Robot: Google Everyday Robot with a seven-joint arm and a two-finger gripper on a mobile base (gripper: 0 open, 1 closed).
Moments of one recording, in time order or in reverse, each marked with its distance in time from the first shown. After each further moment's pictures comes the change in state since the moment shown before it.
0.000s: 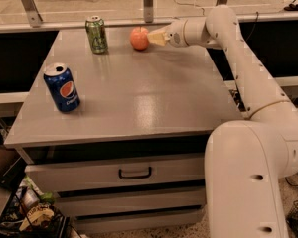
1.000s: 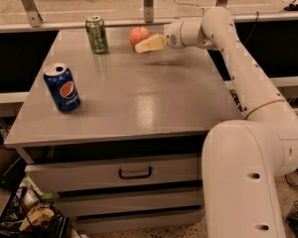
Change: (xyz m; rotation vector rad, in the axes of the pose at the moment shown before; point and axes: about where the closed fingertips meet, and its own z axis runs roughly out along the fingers) arm 0.003 0.006 0.011 -0.015 0.004 0.003
